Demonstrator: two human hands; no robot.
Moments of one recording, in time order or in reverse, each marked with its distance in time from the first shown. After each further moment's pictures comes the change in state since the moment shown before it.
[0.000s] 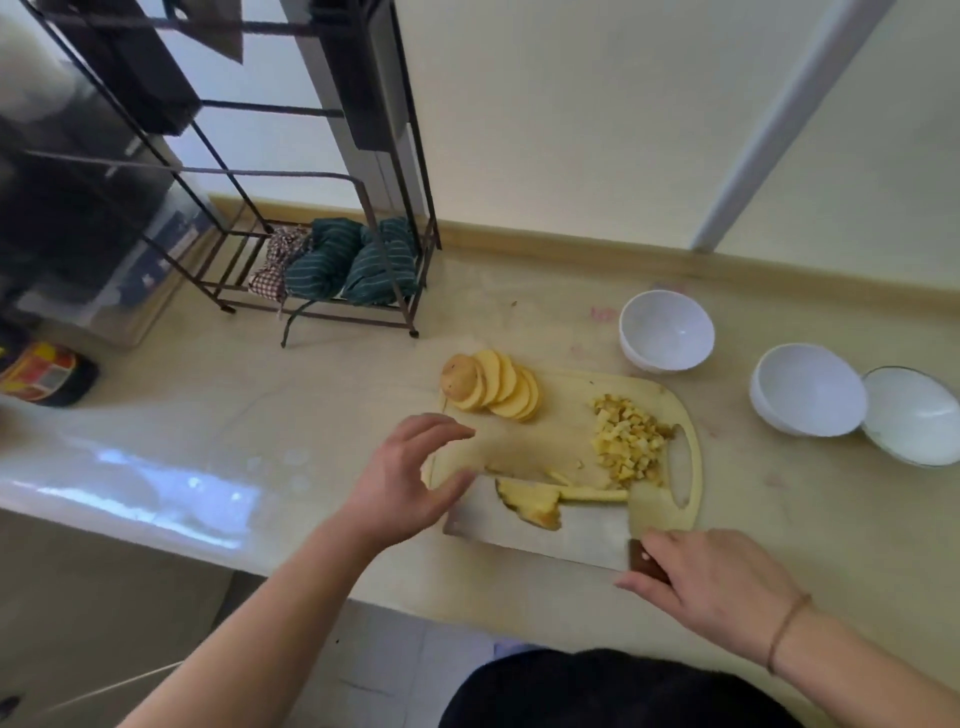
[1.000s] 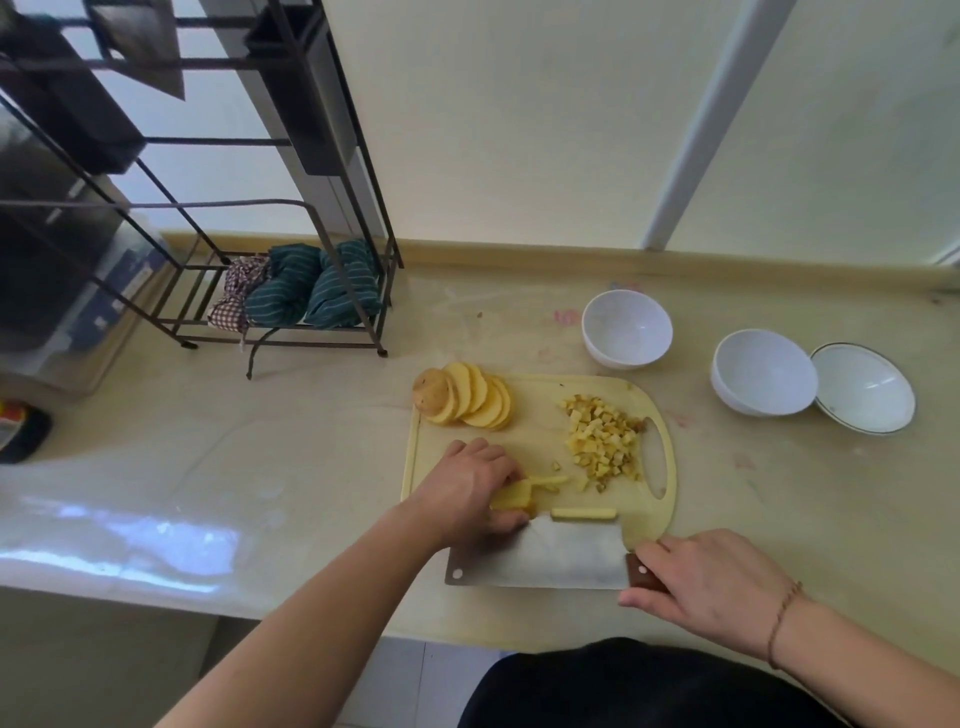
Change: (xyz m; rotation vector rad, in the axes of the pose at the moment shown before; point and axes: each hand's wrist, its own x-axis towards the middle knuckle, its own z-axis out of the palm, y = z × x) left_hand 0.041 0.020 0.068 0.367 -0.507 0.168; right_hand -0.010 0.009 0.010 -0.078 -0.070 -0.040
